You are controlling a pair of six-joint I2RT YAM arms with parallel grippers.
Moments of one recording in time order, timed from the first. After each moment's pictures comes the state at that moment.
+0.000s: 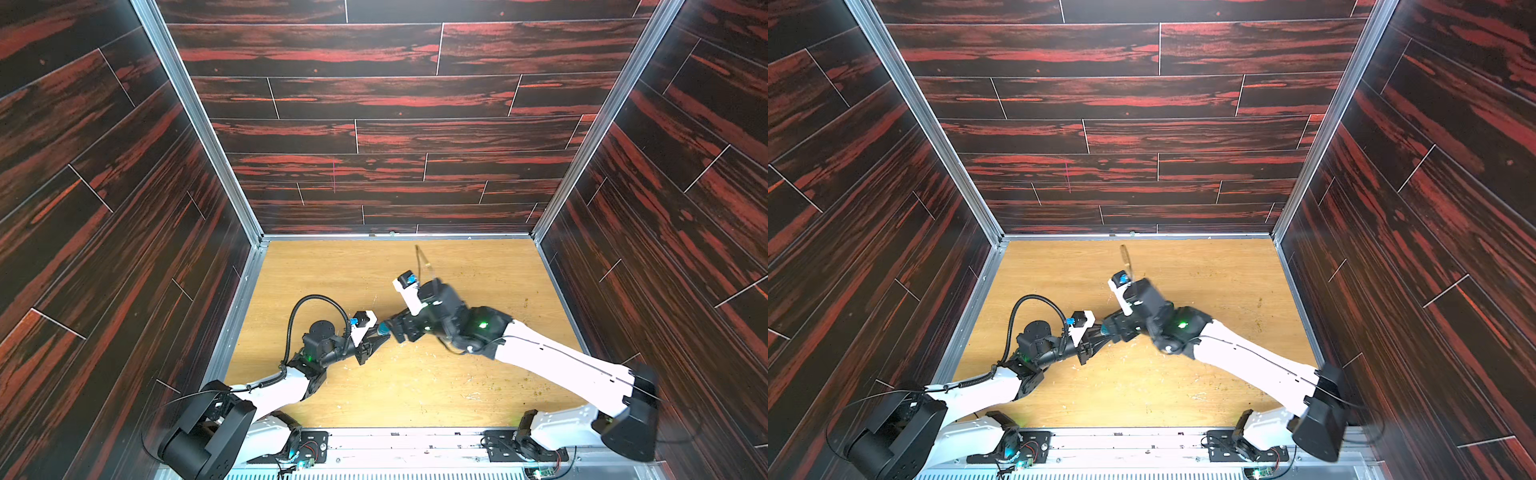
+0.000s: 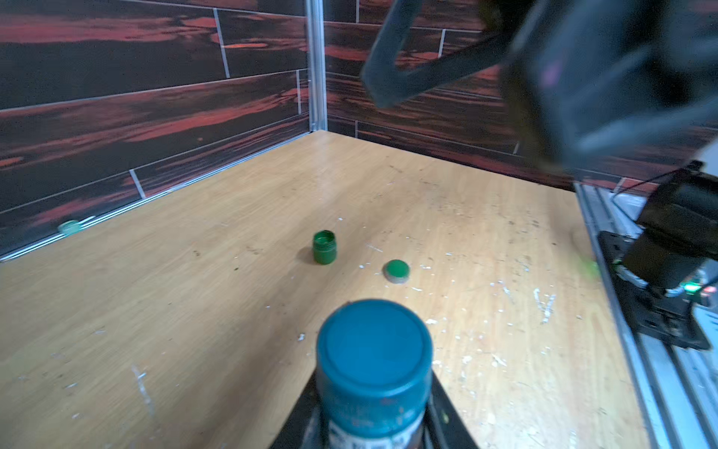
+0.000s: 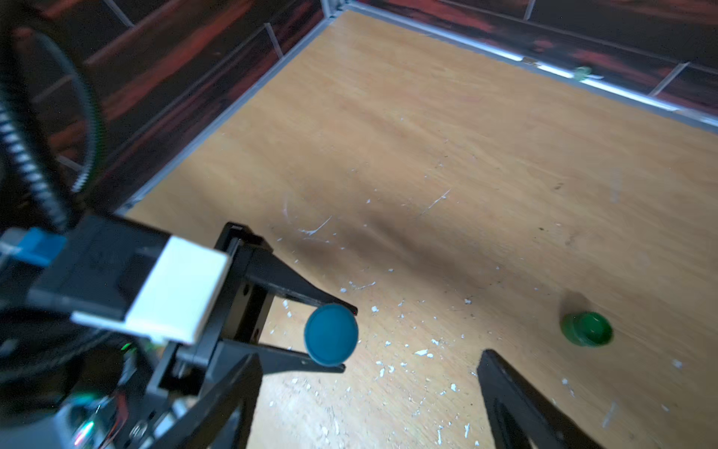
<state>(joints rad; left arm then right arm) -0.50 1.23 0.29 0.75 0.63 0.07 0.95 1.34 1.19 -0.49 -0.01 0.21</state>
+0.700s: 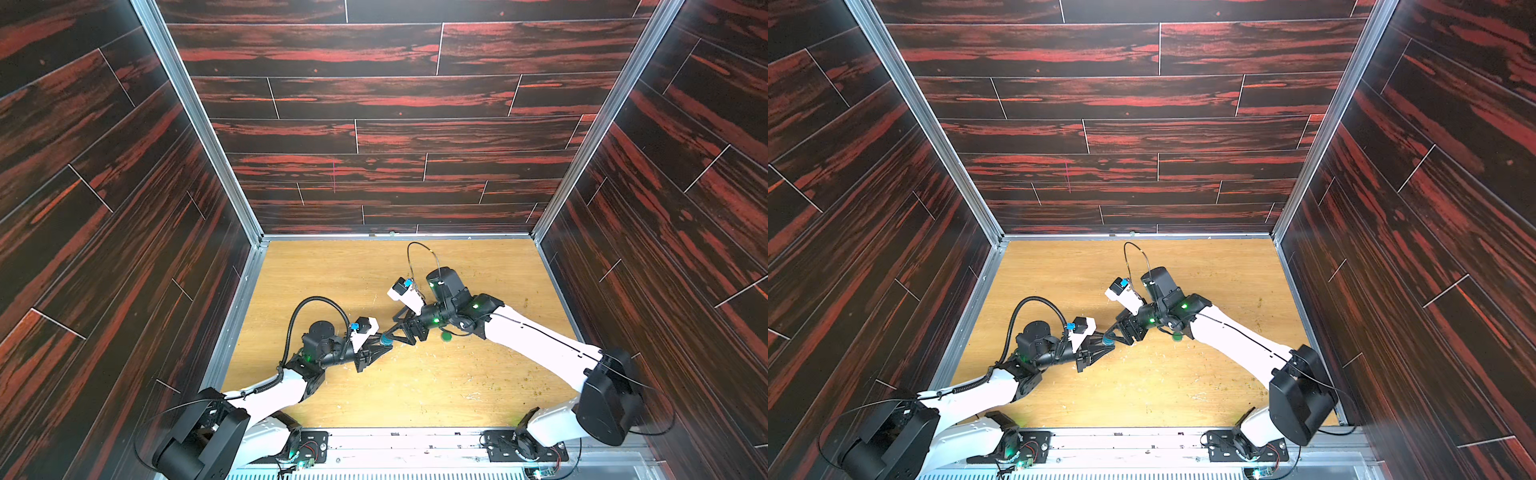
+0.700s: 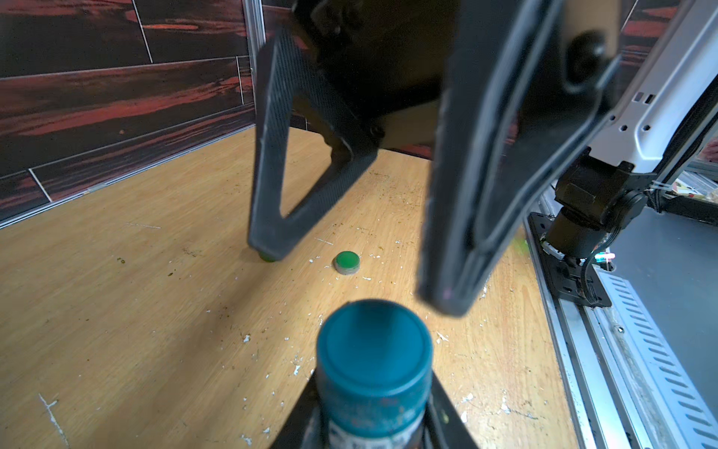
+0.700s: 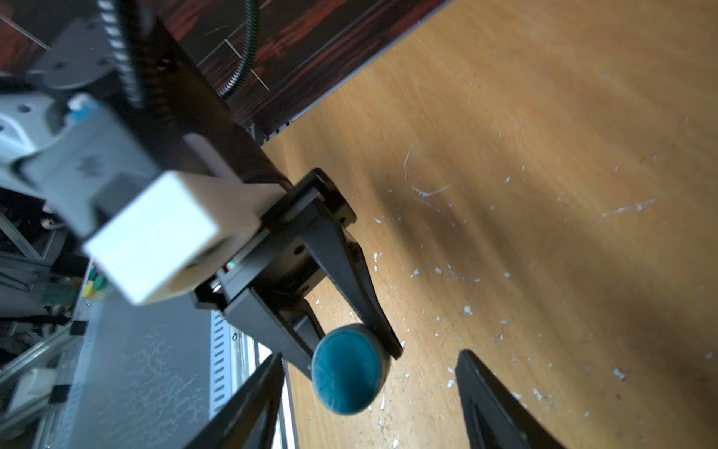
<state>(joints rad) -0.50 1.18 0.29 0.65 0.75 0.09 0.76 1.50 1.15 -0.41 -0.64 -0.01</state>
